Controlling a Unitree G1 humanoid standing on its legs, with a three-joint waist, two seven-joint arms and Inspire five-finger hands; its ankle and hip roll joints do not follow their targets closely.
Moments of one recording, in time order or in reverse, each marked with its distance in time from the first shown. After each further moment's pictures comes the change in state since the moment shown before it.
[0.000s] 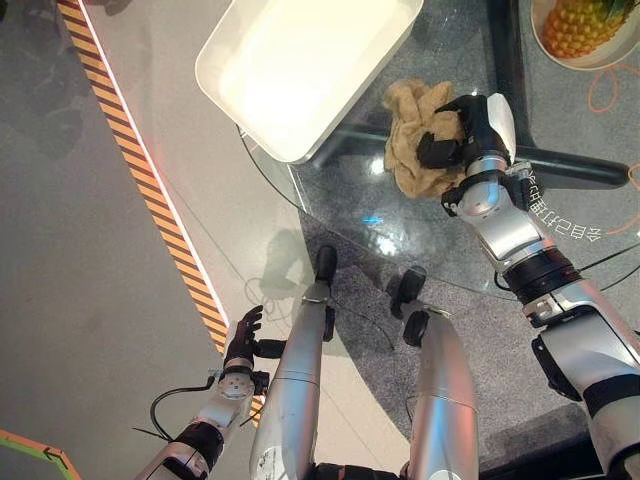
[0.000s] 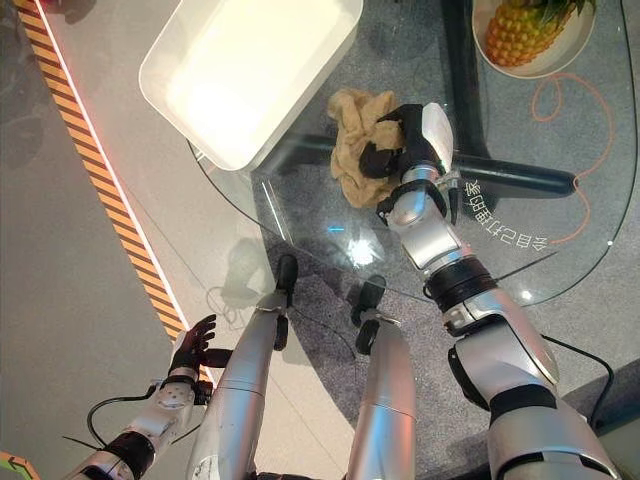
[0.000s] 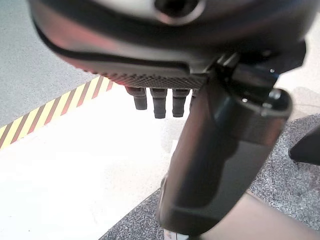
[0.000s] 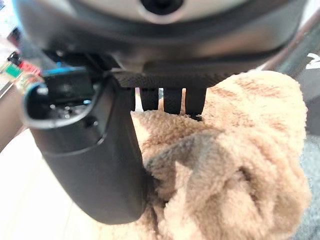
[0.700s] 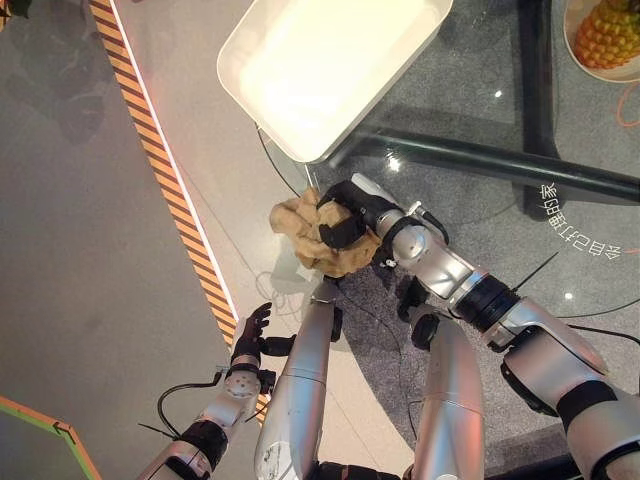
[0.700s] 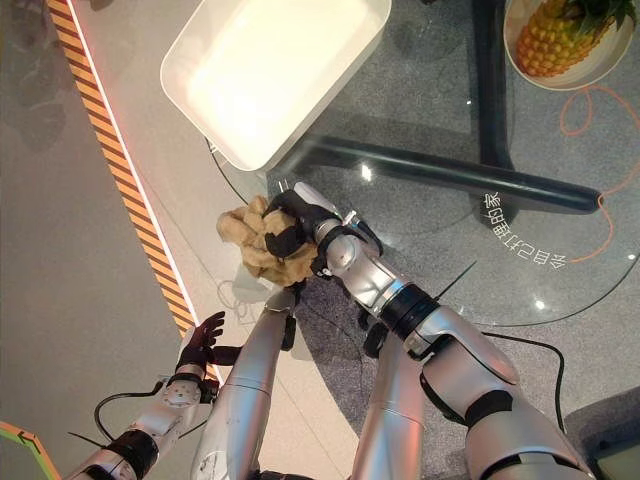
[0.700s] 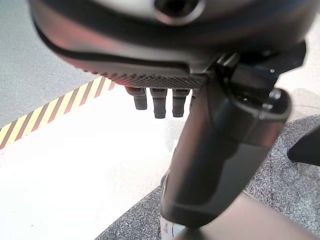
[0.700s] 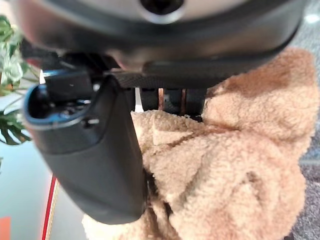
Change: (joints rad) left arm -0.006 -0.004 -0.030 -0.040 0.024 0.014 0.003; right arm 0.060 0.132 0.244 -0.103 -0.045 -0.049 0.392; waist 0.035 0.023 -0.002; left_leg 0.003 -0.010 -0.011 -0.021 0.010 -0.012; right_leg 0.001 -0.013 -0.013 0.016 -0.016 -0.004
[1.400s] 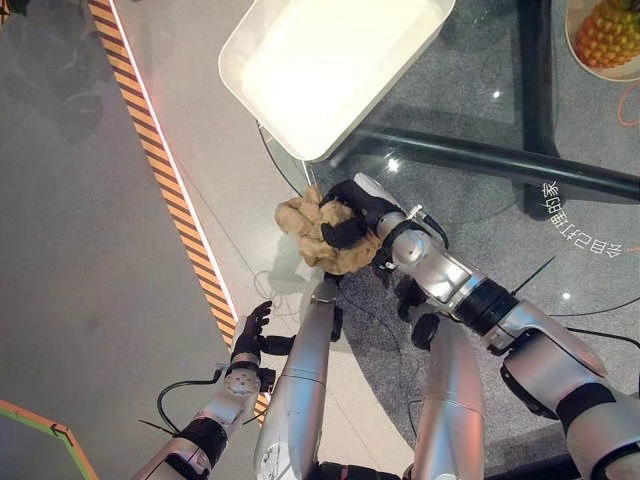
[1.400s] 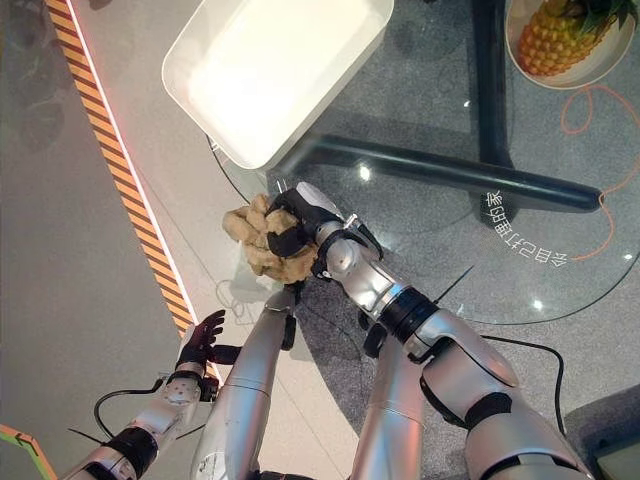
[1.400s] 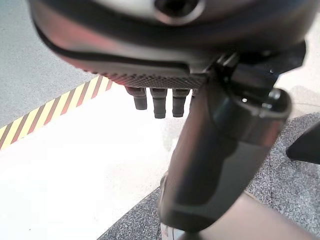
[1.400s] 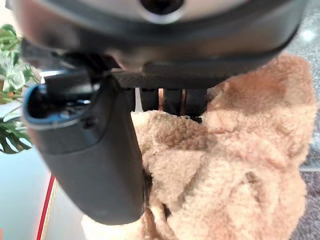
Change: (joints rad) left arm -0.012 0.009 -0.010 0.001 -0.002 0.003 0.002; right arm 0.028 -0.010 -0.006 -0.008 -0.027 -0.021 -0.093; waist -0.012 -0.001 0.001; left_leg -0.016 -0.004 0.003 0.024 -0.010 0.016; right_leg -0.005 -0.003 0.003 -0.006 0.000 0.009
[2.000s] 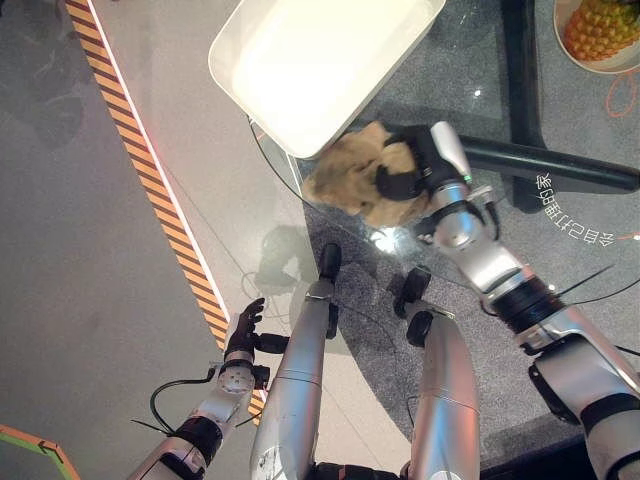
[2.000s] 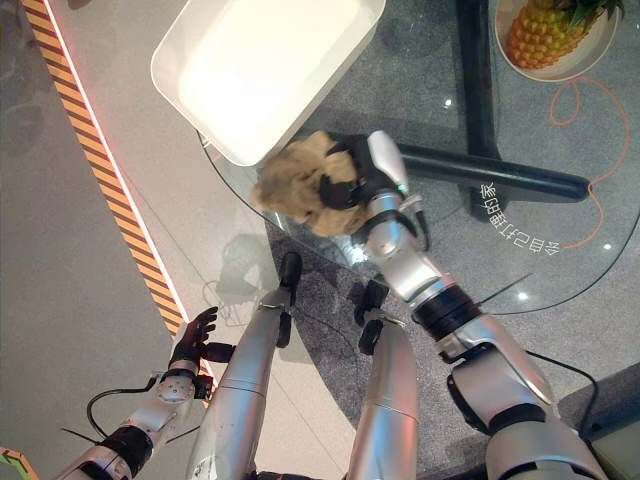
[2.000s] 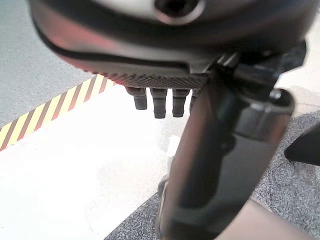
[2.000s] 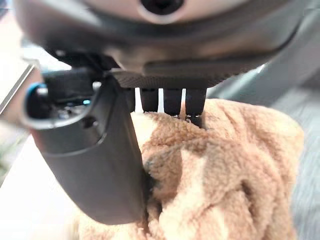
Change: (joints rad) left arm 0.001 0.020 0.026 0.001 -0.001 -0.002 0.009; right arm 0.047 -0.179 -0.245 -0.080 0.002 0.027 -0.266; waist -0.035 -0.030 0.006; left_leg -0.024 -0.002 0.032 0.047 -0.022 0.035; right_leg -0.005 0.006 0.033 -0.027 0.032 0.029
